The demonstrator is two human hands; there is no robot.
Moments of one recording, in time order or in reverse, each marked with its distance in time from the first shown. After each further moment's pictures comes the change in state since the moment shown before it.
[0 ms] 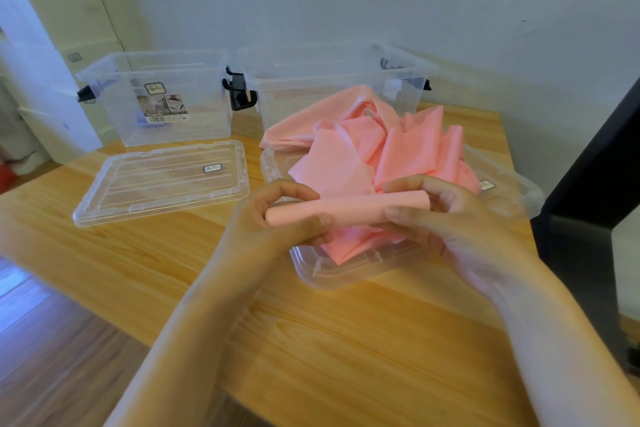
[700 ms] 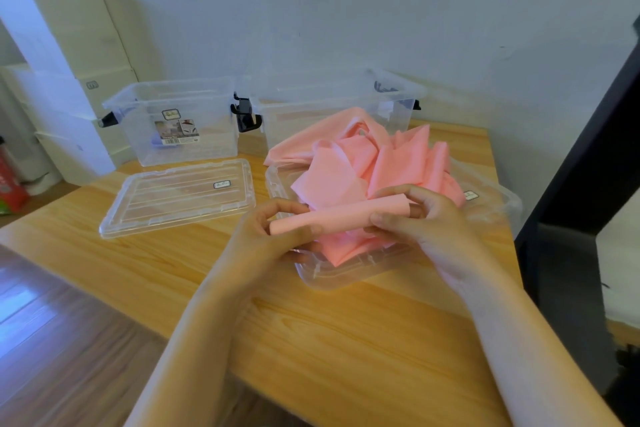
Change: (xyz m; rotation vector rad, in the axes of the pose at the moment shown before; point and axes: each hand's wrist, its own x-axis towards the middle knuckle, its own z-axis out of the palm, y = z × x) left_hand -0.003 0.000 -0.006 0.028 -0.003 -0.044; right_hand -0.002 0.001 0.008 -0.050 0.106 -0.085
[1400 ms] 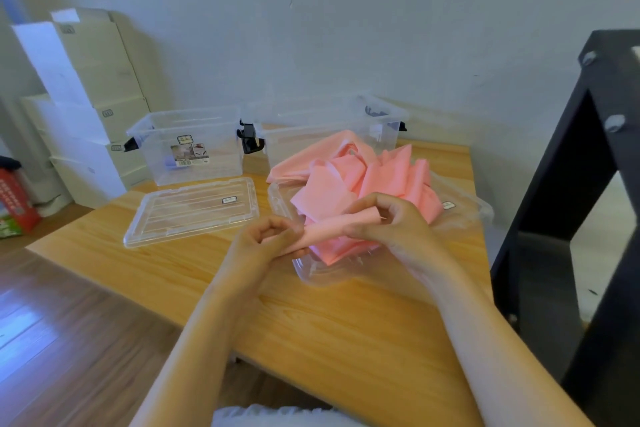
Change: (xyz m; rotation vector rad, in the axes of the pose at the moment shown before) left_hand -0.016 0.000 -0.002 -0.120 0.062 0.029; right_hand -0.008 -0.006 0.007 -0.108 -0.117 -0.121
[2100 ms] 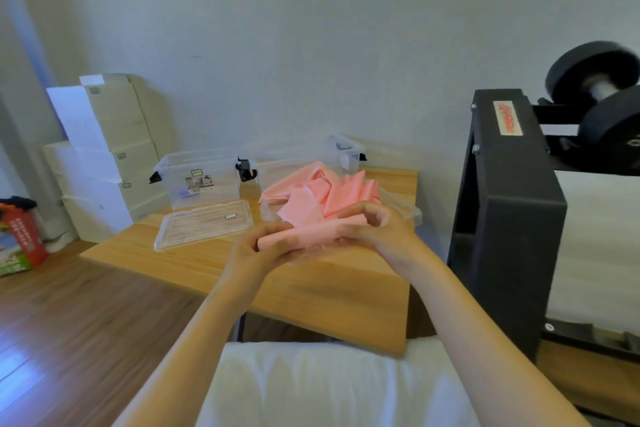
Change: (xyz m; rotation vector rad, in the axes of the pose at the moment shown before) left_hand -0.113 0.042 0.035 0.034 -0.041 0.169; right_hand -0.120 -0.072 -0.015 0.070 0.004 -0.067
